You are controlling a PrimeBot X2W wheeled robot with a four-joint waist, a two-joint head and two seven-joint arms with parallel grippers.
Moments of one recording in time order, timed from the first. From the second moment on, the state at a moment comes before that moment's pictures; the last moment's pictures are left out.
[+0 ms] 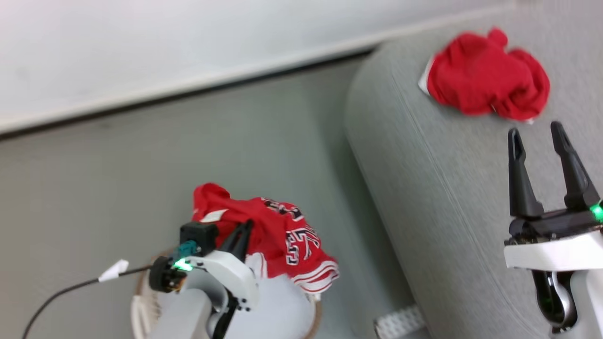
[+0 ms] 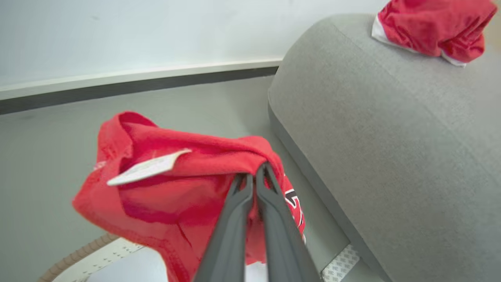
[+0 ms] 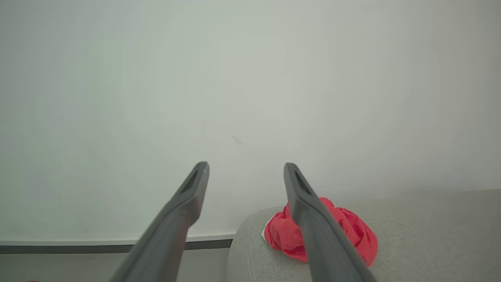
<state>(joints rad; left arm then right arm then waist) -0.57 0.05 -0.36 0.89 -0.31 -0.13 -0.26 -0.37 -0.16 0.09 0.09 0.34 0.13 -0.26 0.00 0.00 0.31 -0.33</state>
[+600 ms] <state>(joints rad) -0.60 0.07 -0.57 0.57 -0.44 -0.13 -0.26 -0.21 -0.18 0.10 0.13 0.36 0.13 -0.26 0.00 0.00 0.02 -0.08</state>
